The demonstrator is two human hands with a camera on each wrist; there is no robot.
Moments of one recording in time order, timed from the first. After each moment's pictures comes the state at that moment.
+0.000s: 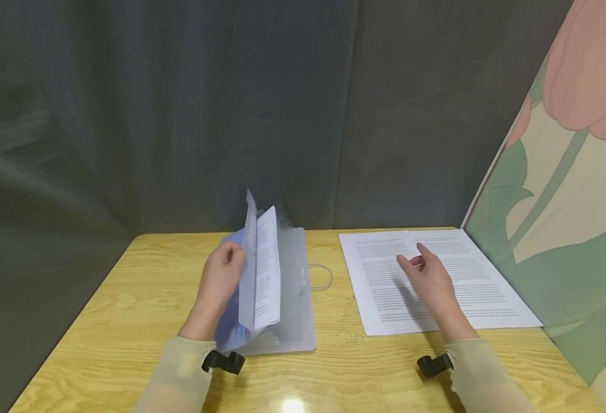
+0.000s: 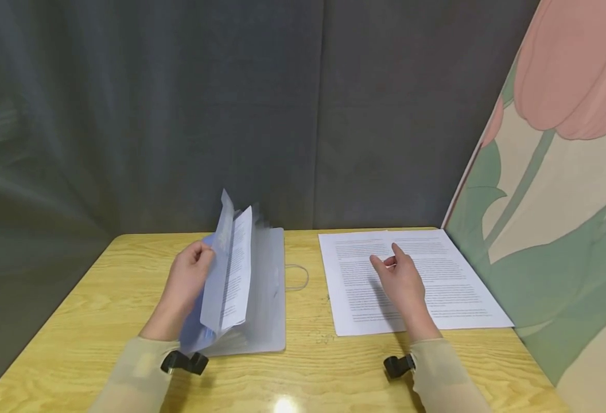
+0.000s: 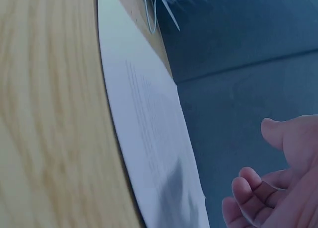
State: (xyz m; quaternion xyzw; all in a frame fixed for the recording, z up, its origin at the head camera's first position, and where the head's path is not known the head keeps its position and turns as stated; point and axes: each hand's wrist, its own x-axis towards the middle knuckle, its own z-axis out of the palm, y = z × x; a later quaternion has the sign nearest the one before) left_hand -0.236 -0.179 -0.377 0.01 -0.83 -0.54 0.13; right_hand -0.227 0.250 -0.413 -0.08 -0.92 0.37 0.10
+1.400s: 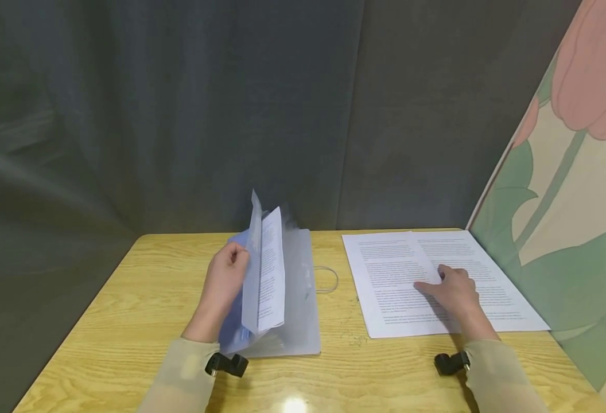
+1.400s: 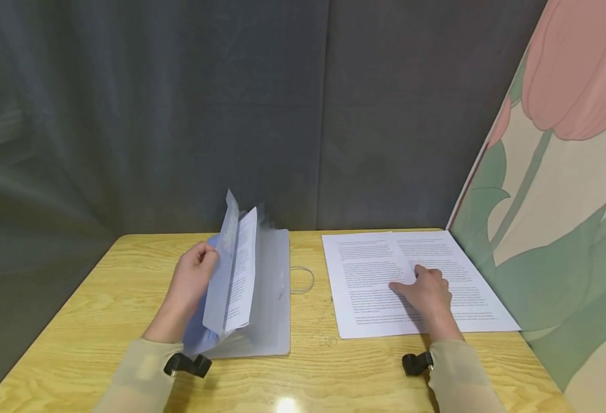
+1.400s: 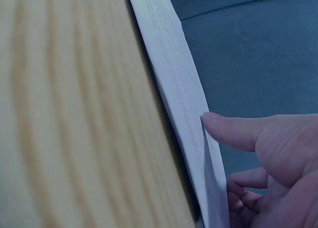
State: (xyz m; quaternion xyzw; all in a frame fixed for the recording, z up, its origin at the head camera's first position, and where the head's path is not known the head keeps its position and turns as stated) left_hand -0.236 -0.178 -0.380 0.00 -0.82 -0.55 0.13; right_hand -0.232 0.296 -0.437 -0.15 -0.95 0.27 -0.01
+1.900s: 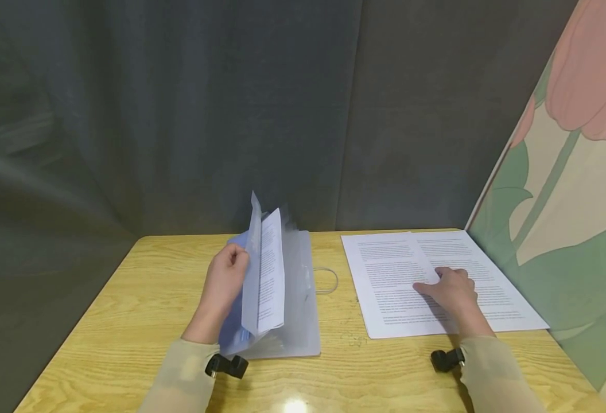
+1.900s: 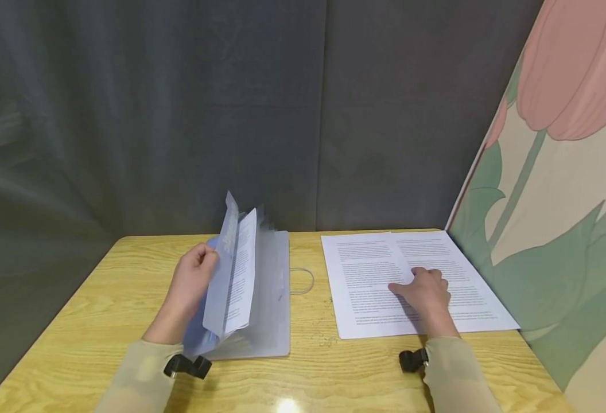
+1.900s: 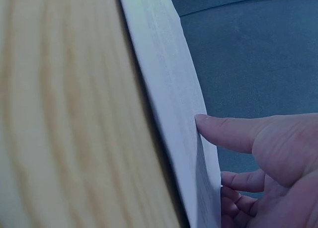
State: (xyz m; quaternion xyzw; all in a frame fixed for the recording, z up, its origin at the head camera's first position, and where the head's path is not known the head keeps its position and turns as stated) left_hand -0.237 -0.178 -0.381 0.01 -0.83 -0.55 0.13; right_hand -0.231 0.290 -0.432 -0.17 -0.95 0.26 -0.02
